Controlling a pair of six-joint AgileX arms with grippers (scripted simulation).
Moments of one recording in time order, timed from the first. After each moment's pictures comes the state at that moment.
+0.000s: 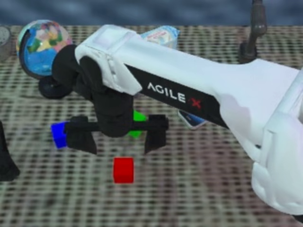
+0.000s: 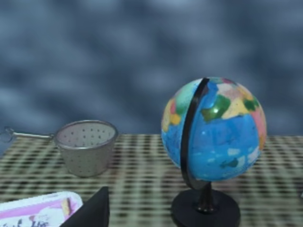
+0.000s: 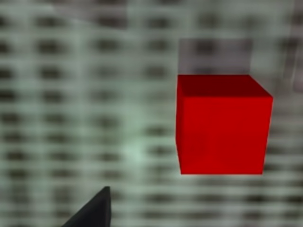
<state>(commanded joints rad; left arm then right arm) 0.00 0.00 0.00 0.00 0.00 0.00 0.93 2.48 2.30 -1.37 0.03 0.93</state>
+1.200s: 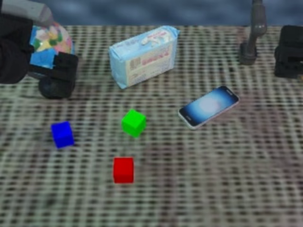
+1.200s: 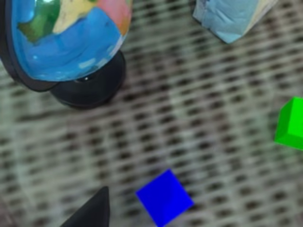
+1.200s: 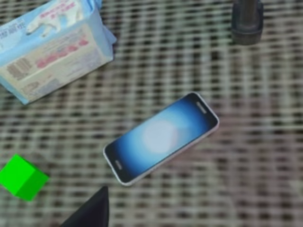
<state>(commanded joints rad) -0.28 1.26 1.07 -0.66 0.00 0.04 0.43 1.12 1.12 -0.72 0.18 0.39</state>
